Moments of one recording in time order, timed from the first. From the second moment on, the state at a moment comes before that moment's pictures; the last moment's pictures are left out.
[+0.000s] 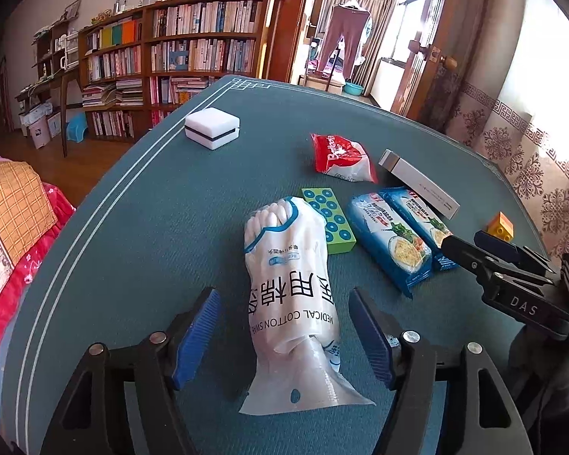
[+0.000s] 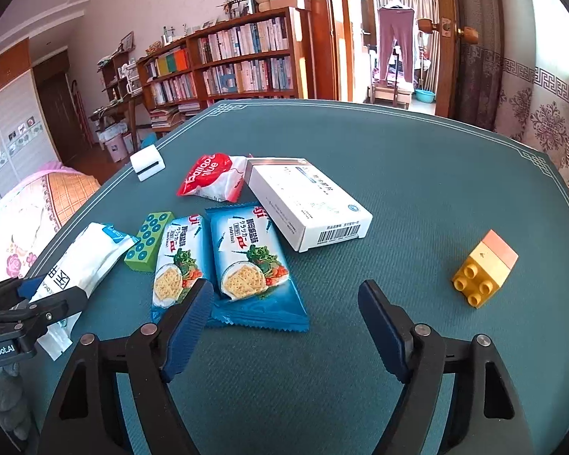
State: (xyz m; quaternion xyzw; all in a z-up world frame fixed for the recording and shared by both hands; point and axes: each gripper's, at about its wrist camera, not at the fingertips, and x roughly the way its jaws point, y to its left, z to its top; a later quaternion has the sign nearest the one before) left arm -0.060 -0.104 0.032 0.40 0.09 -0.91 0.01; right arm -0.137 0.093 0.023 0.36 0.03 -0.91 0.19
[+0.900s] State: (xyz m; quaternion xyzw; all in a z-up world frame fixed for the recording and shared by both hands) left arm -0.068 -0.107 0.027 0.38 0.08 -0.92 0.02; right arm -0.173 0.057 0.010 0.39 0.09 -0.89 0.20
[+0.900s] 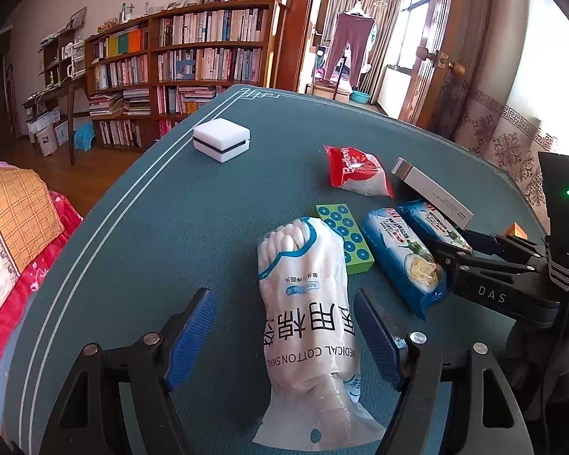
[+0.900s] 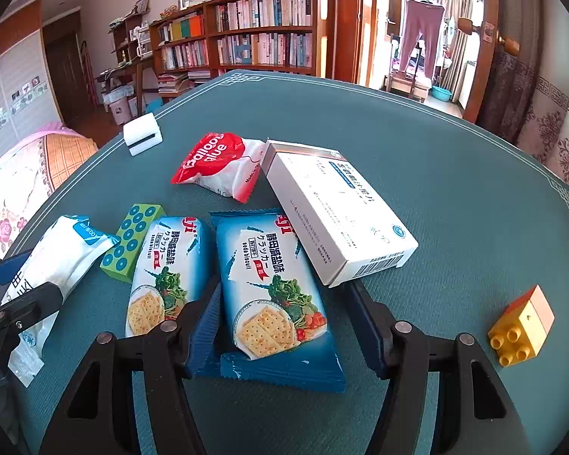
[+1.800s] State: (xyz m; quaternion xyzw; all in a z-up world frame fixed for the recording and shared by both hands) left arm -0.066 -0.102 0.024 0.39 0.08 -0.92 -0.01; right arm -0.081 0.109 0.016 0.38 0.04 -0.90 0.21
